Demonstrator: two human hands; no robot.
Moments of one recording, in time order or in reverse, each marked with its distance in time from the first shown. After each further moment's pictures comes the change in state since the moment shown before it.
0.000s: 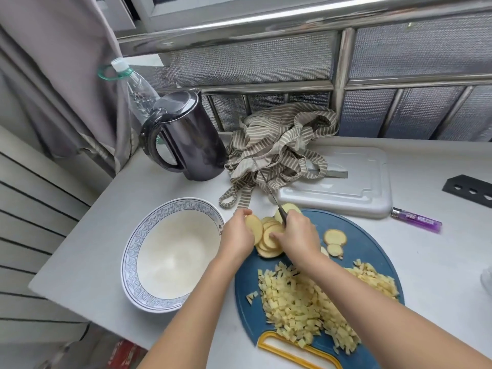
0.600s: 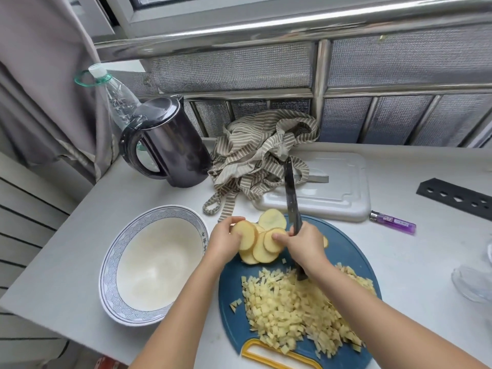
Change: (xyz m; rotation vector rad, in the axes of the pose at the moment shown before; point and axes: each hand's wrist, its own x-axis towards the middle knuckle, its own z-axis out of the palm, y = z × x) left_hand 0.008 0.004 0.006 -0.276 -0.099 -0.065; right_hand -0.002 0.040 -0.024 0.489 -0.008 0.225
